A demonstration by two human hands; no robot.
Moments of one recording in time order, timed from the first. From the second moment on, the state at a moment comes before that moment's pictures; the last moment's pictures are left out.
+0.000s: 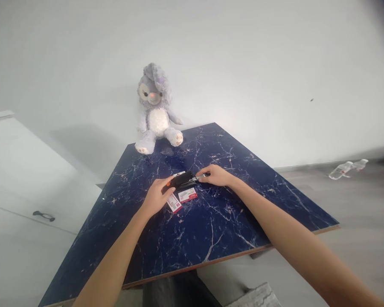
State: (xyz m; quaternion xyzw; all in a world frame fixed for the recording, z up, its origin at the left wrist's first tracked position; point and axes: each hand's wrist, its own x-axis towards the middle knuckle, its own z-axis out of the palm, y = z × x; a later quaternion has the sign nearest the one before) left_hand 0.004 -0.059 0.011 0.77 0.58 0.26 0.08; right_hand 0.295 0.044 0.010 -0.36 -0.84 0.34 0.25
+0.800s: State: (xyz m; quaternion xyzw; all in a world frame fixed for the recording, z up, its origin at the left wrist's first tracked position) left_hand 0.007 -0.062 0.020 0.74 0.63 0.23 0.07; right_hand 0.272 0.005 0.029 -0.47 -0.80 0.22 0.29
